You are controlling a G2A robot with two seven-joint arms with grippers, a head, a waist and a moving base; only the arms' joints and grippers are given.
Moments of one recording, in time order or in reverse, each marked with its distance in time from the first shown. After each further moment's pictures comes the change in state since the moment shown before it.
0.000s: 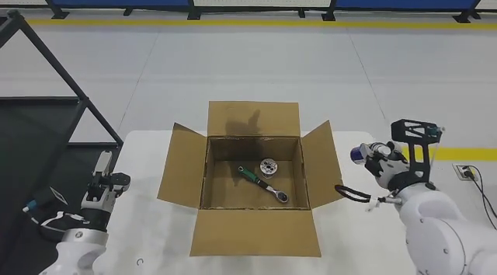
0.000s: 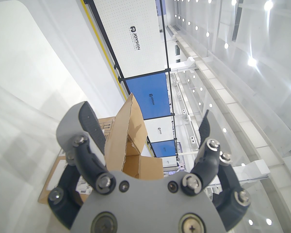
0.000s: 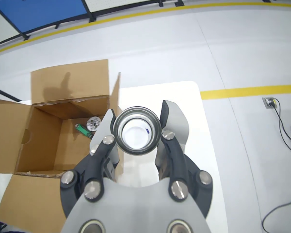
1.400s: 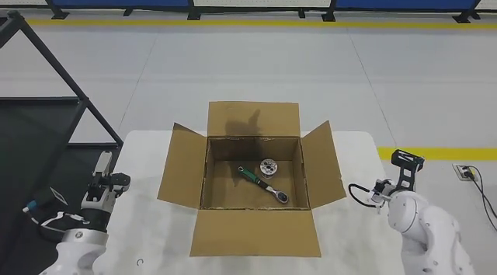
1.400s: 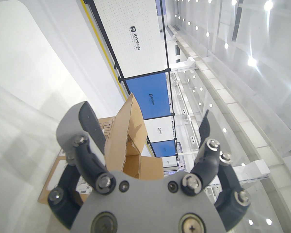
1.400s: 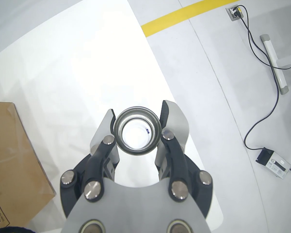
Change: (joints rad) left arm 0.000 0.000 0.000 0.000 0.000 0.000 0.000; right arm 0.035 -0.005 0.042 0.569 -0.035 0.104 -0.119
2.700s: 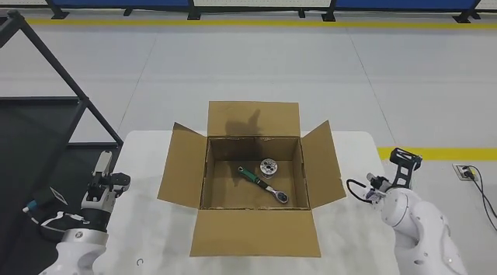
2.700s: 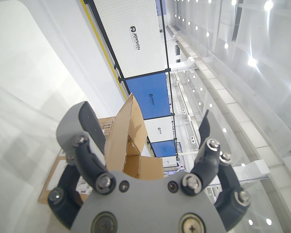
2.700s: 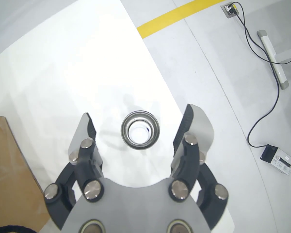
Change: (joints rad) left arm 0.000 0.000 0.000 0.000 0.000 0.000 0.000; right arm 0.028 -0.010 -0.010 0.035 -0.015 0.059 -0.067
